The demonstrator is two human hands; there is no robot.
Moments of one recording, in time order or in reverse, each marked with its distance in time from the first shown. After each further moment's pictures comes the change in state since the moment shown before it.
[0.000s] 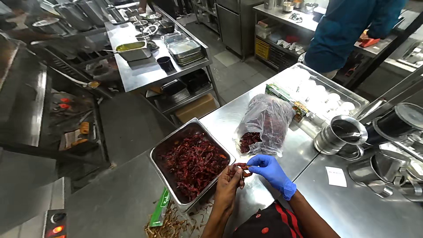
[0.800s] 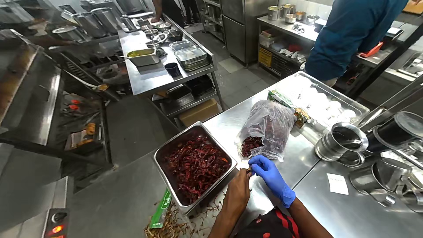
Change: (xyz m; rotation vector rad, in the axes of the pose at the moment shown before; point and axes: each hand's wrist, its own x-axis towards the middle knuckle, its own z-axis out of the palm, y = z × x) left_hand -0.001 0.000 0.024 1.317 -0.030 0.394; right_hand 0.004 0.009 0.005 -0.058 0.053 -0.050
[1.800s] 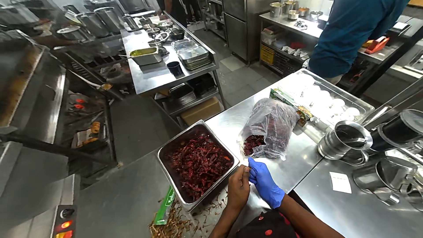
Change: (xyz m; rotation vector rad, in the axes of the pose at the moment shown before) left_hand 0.004 -0.020 0.017 -0.458 0.247 0.027; right_hand 0.003 0.007 0.051 0.512 0.069 0.230
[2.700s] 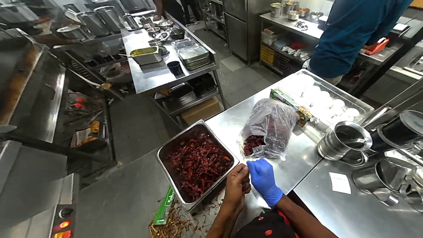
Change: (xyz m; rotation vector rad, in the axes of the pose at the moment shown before) left_hand 0.009 0.031 -0.009 -0.922 -0.081 -0.573; right_hand 0.006 0.002 -0.010 -1.066 0.236 -0.821
